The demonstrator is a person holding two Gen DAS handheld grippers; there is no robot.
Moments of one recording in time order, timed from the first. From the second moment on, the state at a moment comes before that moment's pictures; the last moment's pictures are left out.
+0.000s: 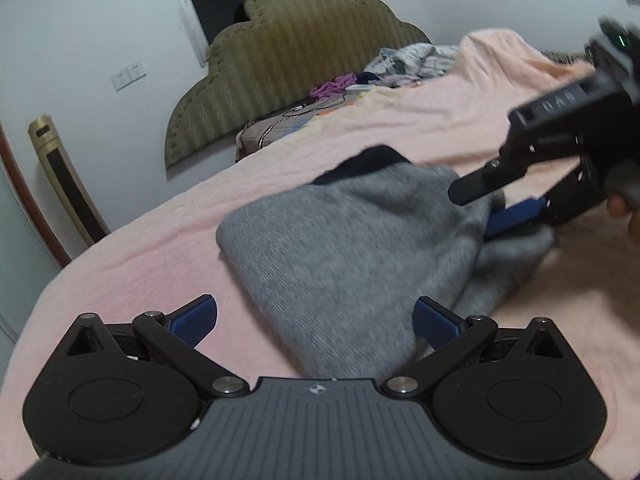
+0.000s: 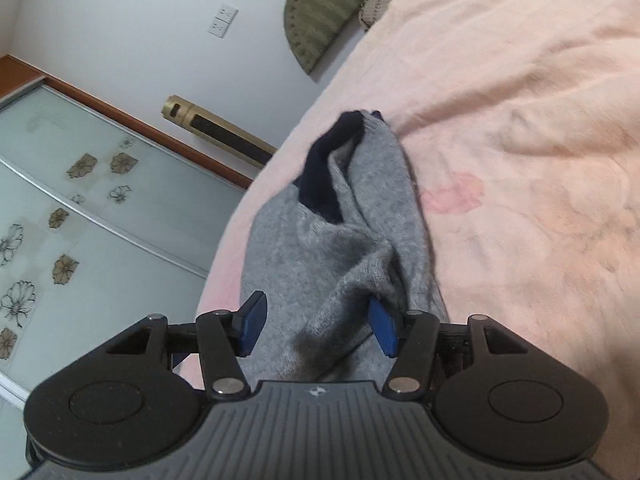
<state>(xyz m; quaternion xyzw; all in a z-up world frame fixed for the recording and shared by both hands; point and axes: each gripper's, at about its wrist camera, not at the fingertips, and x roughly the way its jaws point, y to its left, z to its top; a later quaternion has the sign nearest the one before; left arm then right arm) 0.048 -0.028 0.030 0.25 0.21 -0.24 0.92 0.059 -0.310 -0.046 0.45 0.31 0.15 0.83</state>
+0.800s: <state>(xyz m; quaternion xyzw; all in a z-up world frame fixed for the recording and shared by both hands) 0.048 -0.029 0.015 0.26 0.22 -0.22 0.91 0.050 -0.312 -0.039 0.39 0.31 0.08 0.86</state>
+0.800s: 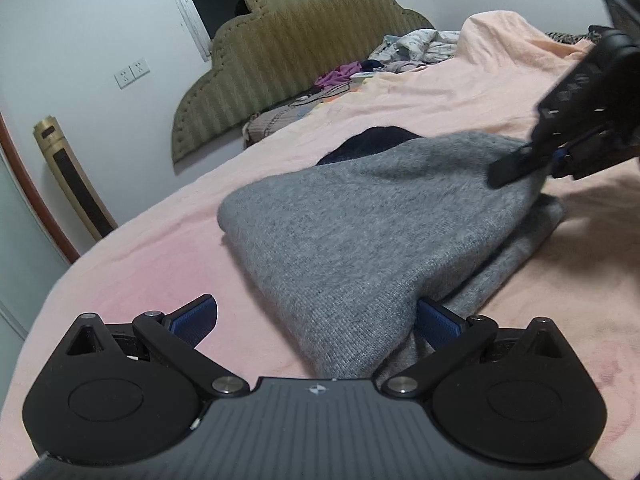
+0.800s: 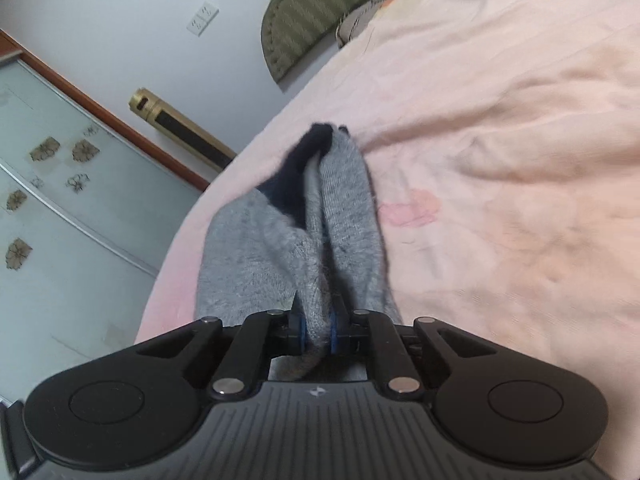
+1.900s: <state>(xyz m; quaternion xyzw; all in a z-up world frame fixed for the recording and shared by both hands) 0.085 -0.034 0.018 0.16 0.31 -0.26 0.90 0.126 -0.295 -0.020 0.26 0.33 0.05 0.91</state>
